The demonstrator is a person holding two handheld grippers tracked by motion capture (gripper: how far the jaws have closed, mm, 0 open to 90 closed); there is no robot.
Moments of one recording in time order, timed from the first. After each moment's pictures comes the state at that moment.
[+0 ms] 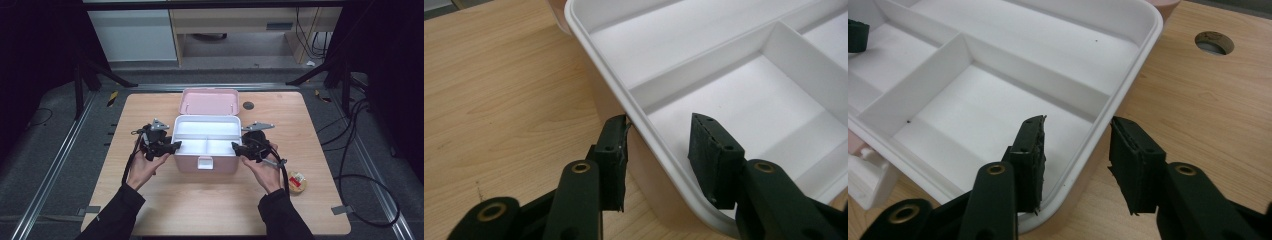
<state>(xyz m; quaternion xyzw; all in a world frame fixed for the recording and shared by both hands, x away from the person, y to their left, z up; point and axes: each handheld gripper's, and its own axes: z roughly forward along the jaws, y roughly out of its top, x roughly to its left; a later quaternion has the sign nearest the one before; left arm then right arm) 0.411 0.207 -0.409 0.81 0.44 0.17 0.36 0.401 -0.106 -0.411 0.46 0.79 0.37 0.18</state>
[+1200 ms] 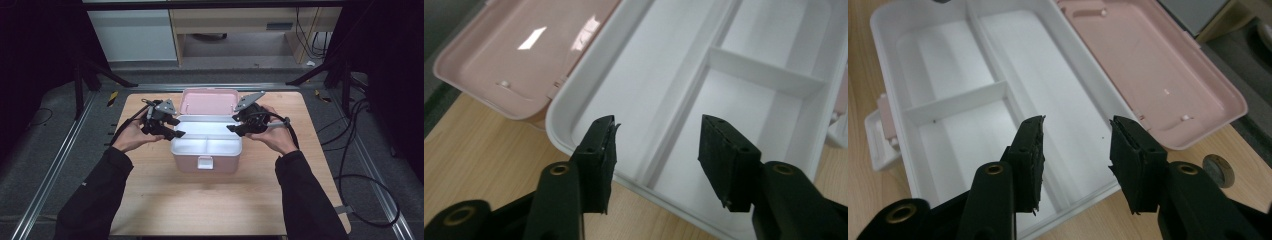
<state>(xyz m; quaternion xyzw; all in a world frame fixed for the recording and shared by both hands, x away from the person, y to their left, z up) 0.465 0.198 -0.362 0.93 0.18 0.13 0.29 0.460 -0.104 -0.351 0.19 0.90 0.35 0.17</state>
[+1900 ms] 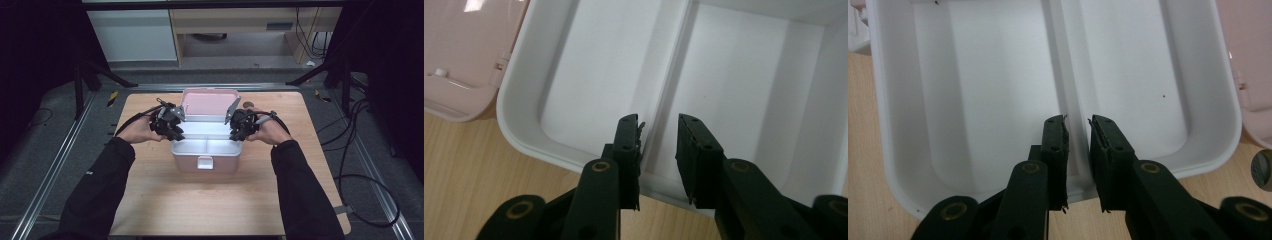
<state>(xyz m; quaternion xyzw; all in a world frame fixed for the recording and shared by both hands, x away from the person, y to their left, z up) 0.483 0.181 -0.372 0.97 0.10 0.08 0.19 0.483 -0.084 -0.377 0.07 0.97 0.20 0.09</state>
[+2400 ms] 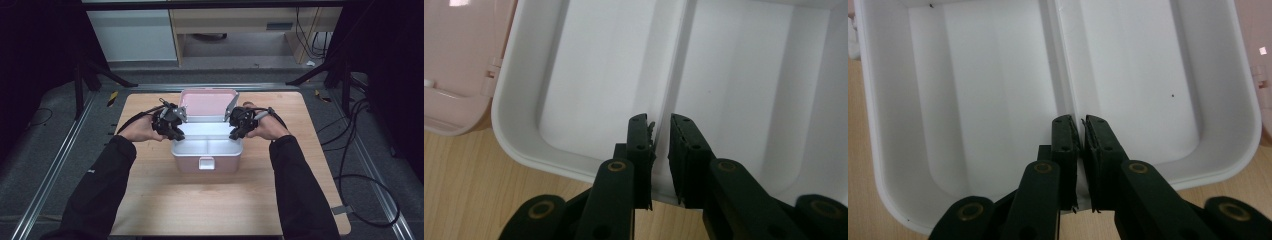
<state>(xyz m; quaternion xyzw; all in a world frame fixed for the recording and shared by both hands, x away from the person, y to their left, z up) 0.486 0.179 -0.375 0.98 0.09 0.07 0.18 0.497 -0.083 -0.381 0.07 0.98 0.19 0.05</state>
